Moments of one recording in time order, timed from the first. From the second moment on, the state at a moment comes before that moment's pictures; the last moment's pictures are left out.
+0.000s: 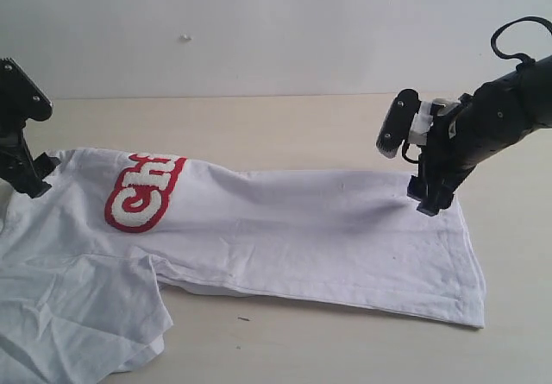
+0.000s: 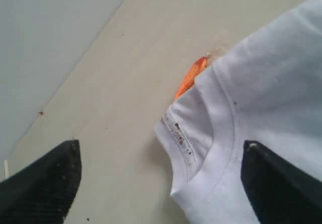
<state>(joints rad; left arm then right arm) 0.00 1.88 -0.93 0.08 -0.19 0.81 0.04 1.98 -1.11 -0.29 0.23 -0.63</state>
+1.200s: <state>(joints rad) -0.17 1.80 -0.93 0.04 0.51 0.45 0.04 1.99 -1.11 0.30 0.64 -0.53</state>
